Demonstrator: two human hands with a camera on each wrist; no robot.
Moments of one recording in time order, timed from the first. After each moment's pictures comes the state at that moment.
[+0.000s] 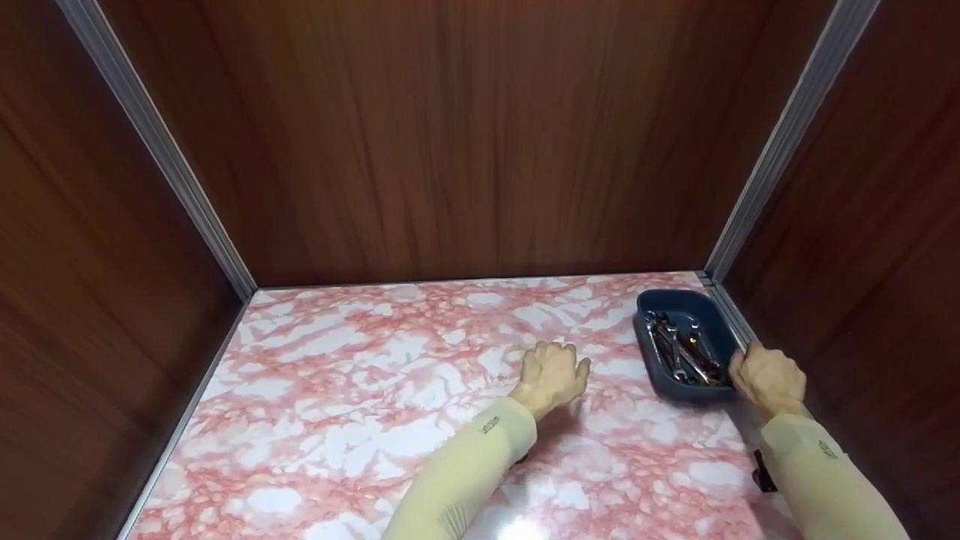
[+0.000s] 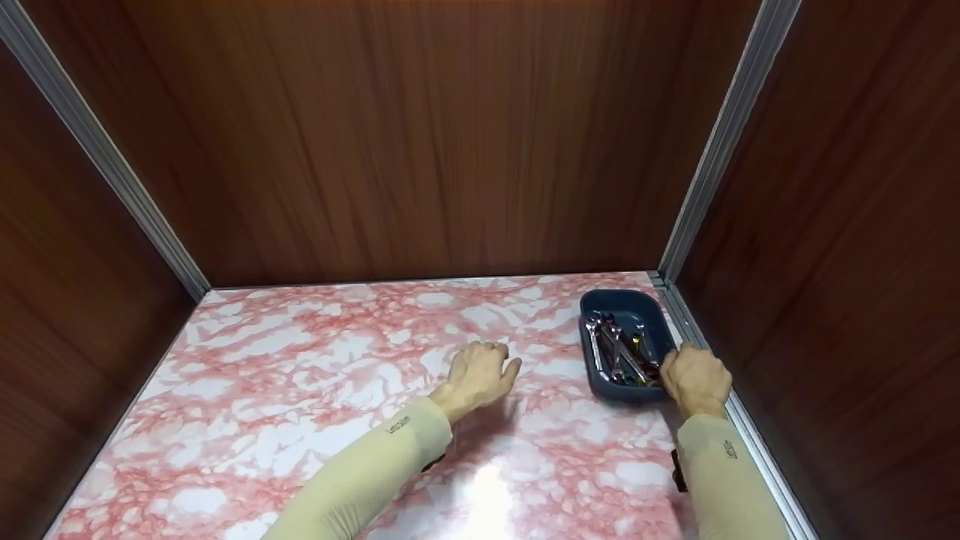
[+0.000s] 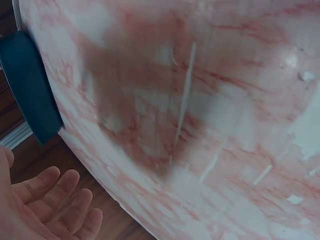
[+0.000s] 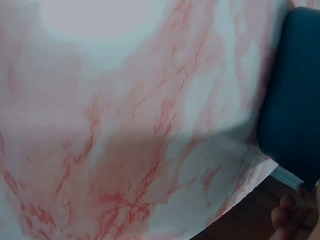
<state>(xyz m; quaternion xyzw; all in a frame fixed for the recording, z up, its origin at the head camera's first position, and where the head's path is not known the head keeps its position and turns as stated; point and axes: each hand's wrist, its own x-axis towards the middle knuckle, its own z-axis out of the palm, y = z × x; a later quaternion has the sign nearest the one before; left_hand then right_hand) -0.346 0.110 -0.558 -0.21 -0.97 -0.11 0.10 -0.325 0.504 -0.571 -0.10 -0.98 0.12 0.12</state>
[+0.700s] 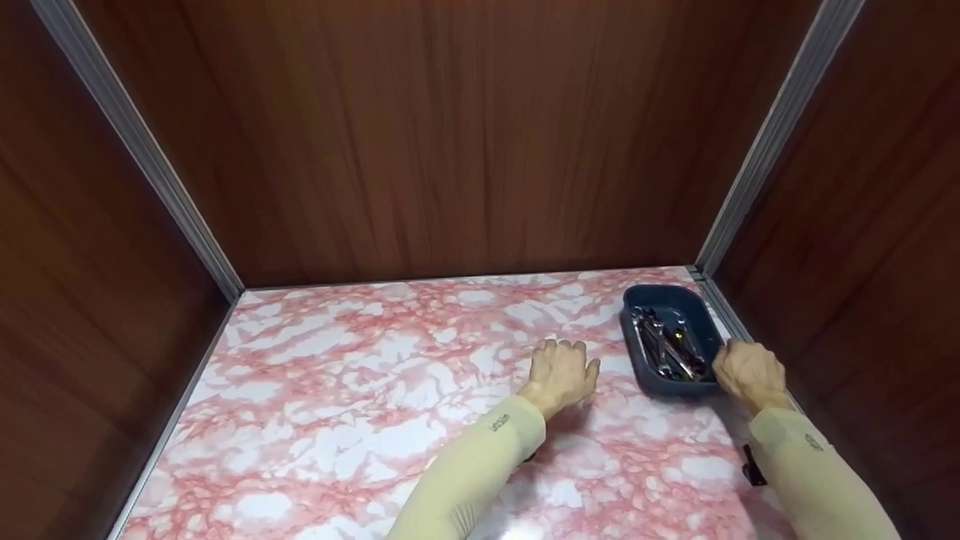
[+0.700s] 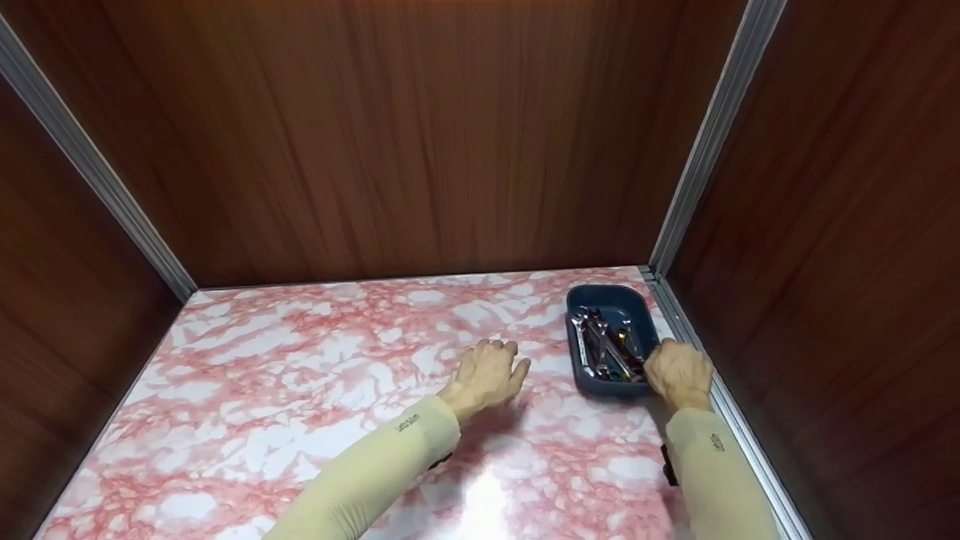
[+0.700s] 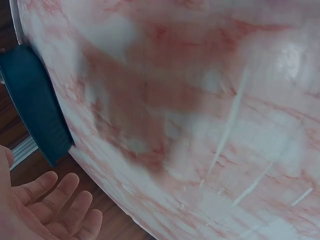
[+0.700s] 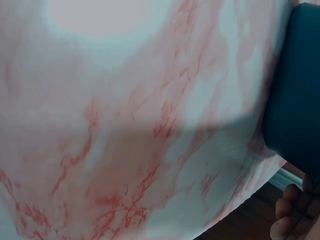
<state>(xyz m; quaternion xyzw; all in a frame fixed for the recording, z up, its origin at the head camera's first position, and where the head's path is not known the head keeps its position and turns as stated) -0.343 0.139 -0.558 -0.22 -0.97 -0.06 0.12 -0.331 0.500 -0.572 -0.08 -0.98 0.14 0.10</state>
